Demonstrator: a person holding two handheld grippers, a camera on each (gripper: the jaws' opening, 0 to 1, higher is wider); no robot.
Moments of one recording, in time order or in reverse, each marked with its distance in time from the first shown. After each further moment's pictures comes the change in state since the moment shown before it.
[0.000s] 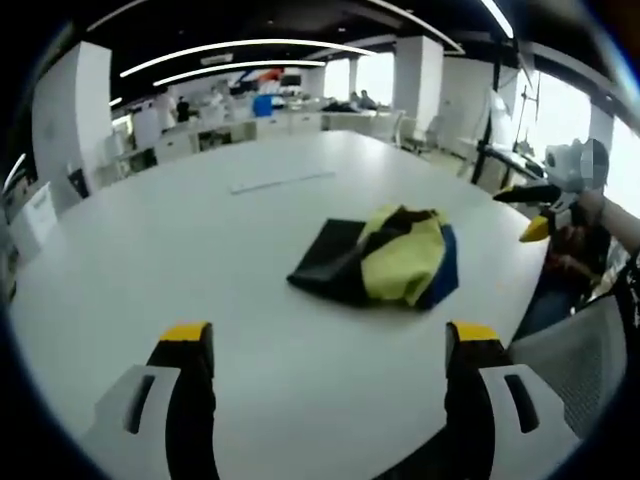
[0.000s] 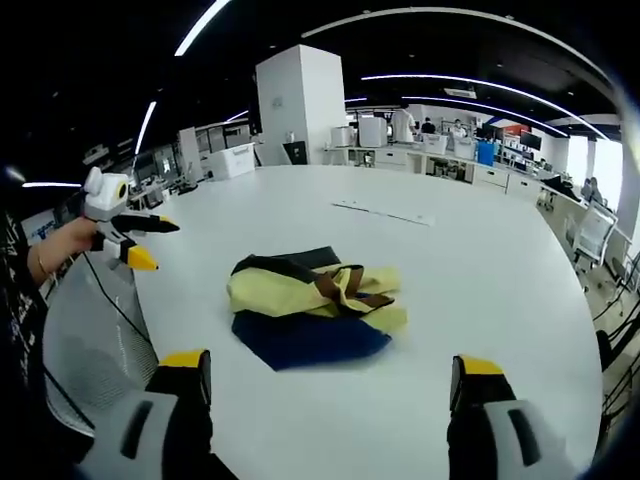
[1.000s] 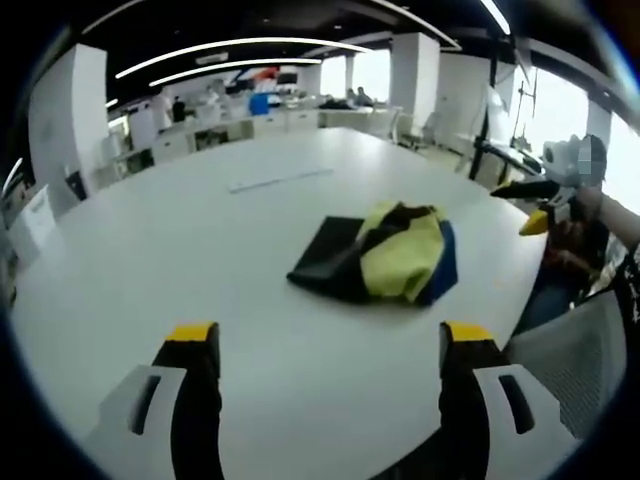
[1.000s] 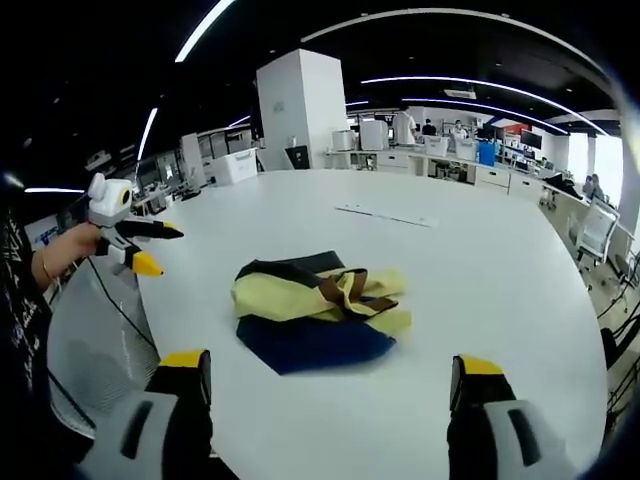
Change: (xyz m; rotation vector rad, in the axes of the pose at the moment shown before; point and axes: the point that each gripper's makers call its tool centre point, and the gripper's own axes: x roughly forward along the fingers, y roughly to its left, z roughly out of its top) left arm 0.000 0.001 -0.001 0.016 0.014 -0.012; right arm 0.000 0.002 0.003 0.017 -0.020 0.017
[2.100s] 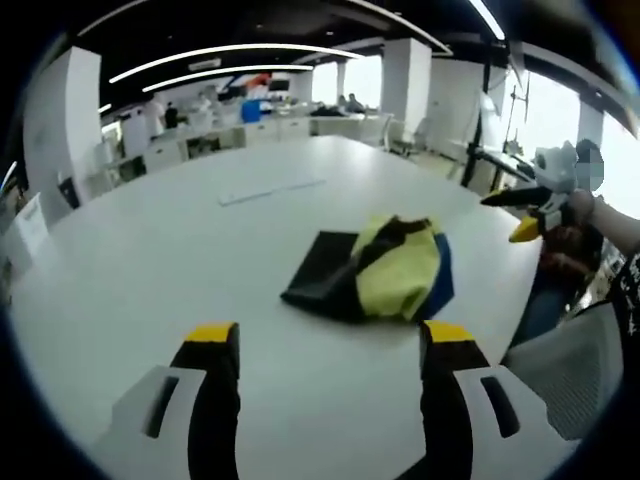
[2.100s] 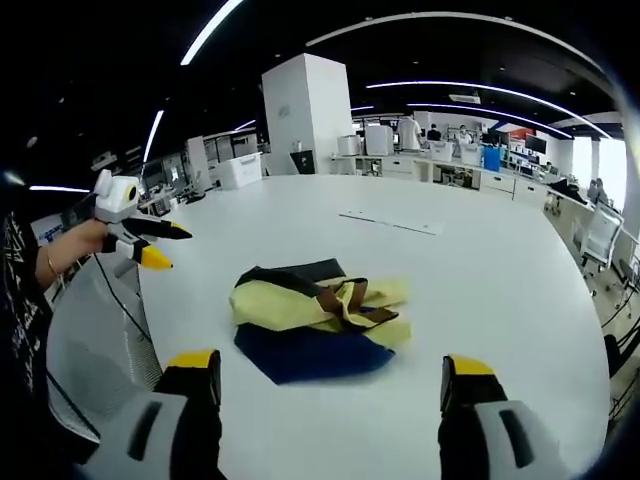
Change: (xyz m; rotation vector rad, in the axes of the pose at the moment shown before) left arm 0.011 -0.001 0.021 0.012 -0.034 -0.038; right arm 0.008 -0.004 0.009 -0.013 -0.022 0.024
